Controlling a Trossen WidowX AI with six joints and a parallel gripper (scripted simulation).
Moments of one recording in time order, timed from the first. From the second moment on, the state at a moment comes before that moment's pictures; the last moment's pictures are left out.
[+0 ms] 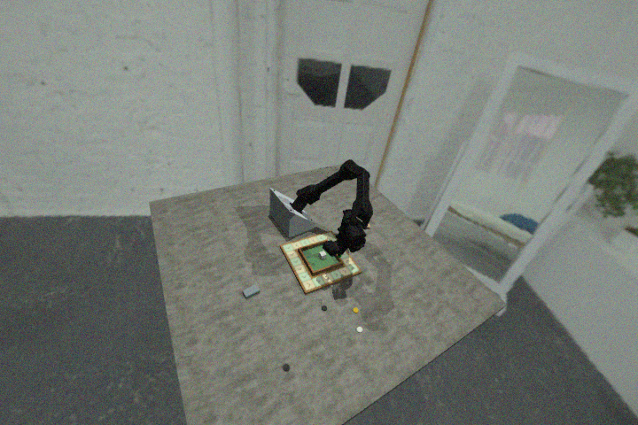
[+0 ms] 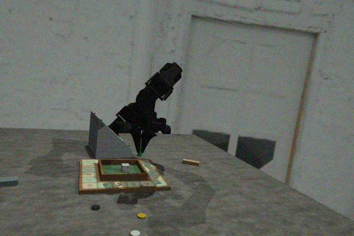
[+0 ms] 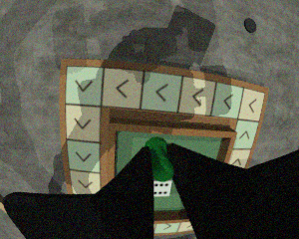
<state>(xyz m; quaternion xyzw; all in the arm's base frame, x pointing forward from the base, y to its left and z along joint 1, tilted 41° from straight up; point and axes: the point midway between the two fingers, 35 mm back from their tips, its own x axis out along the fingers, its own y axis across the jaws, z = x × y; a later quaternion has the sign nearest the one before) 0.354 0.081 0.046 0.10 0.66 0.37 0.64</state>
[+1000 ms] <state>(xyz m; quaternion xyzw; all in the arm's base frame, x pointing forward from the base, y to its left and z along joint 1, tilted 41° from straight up) 0.277 0.164 0.052 0.11 0.66 0.38 0.64</state>
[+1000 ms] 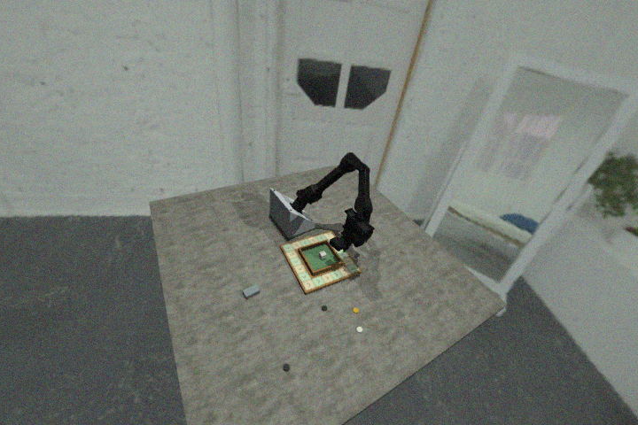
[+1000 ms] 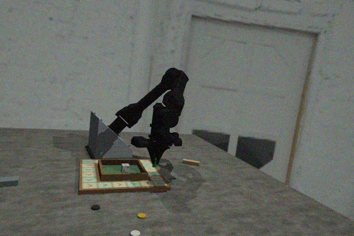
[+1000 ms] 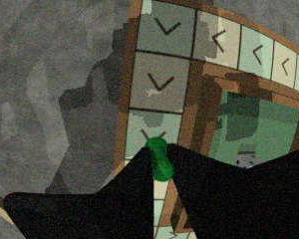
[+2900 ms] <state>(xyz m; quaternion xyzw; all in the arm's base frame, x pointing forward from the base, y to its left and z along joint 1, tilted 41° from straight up) 0.213 0.001 0.060 0.15 0.69 0.31 0.63</state>
